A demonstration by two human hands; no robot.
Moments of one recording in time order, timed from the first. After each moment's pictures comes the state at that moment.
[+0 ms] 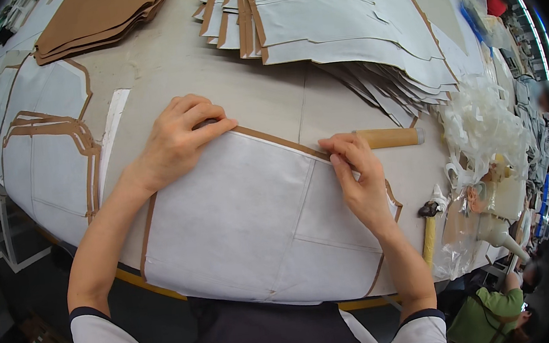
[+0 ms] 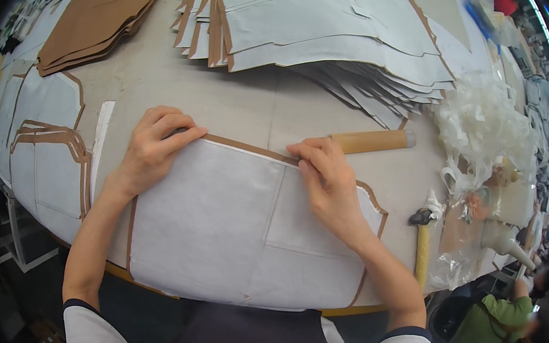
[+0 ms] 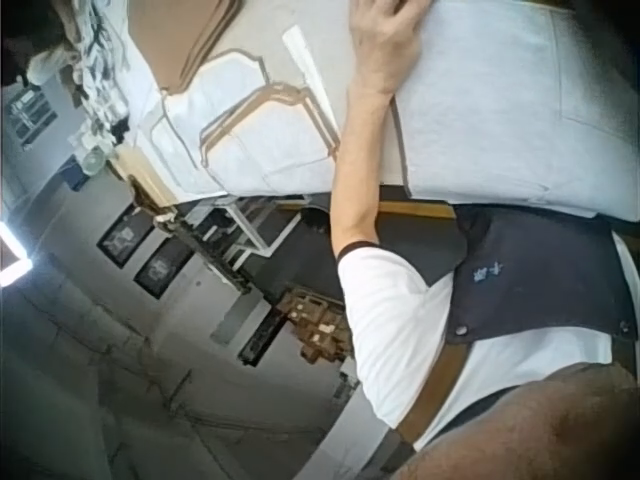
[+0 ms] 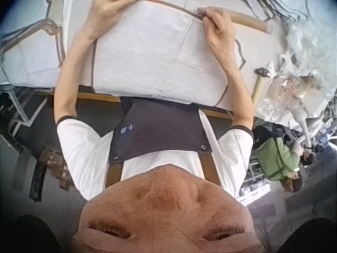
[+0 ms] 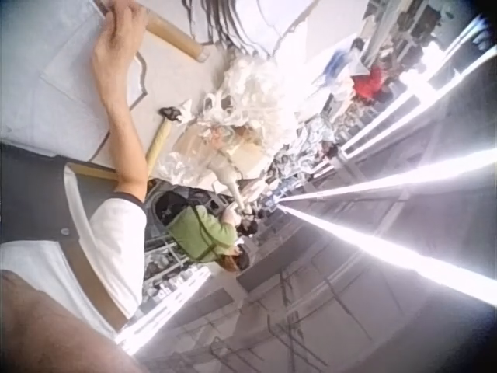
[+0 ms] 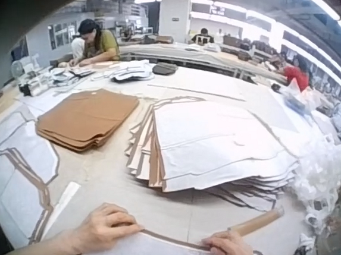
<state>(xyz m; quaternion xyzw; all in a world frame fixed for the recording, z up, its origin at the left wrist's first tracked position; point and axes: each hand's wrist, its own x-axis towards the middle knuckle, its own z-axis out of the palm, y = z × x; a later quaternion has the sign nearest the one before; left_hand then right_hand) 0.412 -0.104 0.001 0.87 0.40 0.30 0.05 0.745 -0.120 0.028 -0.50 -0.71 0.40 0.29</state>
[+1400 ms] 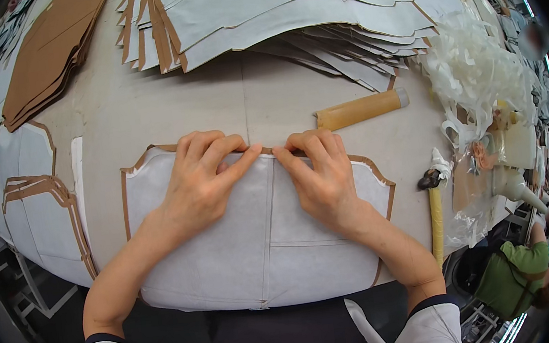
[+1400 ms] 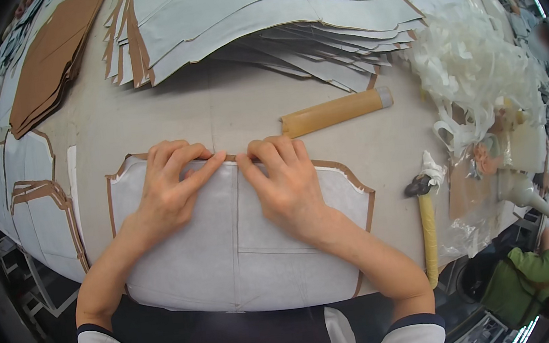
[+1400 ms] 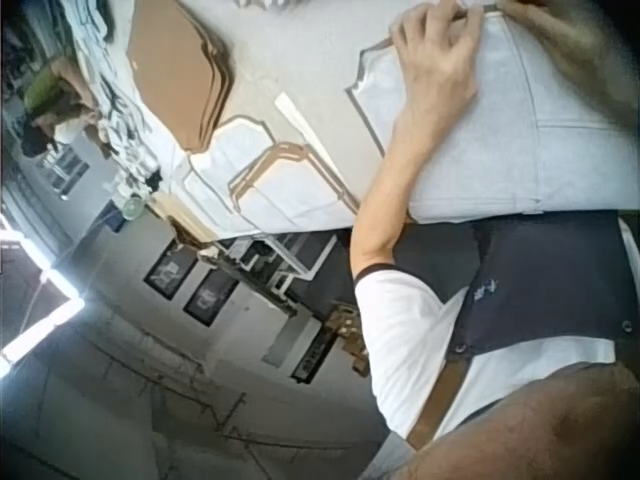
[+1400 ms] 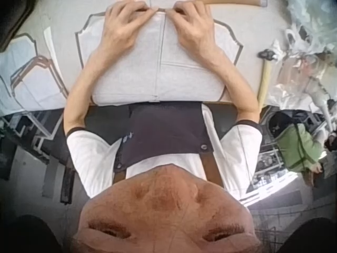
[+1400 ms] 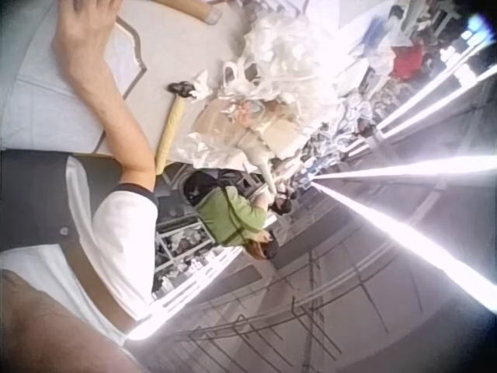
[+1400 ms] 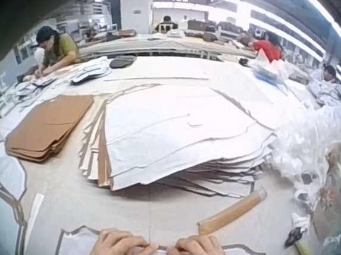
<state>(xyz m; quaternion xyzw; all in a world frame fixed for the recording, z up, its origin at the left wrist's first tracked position) 0.504 -0.118 -0.002 0.88 0.37 0.26 0.12 0.746 -0.126 -0.008 -0.41 -0.85 0.09 0.33</state>
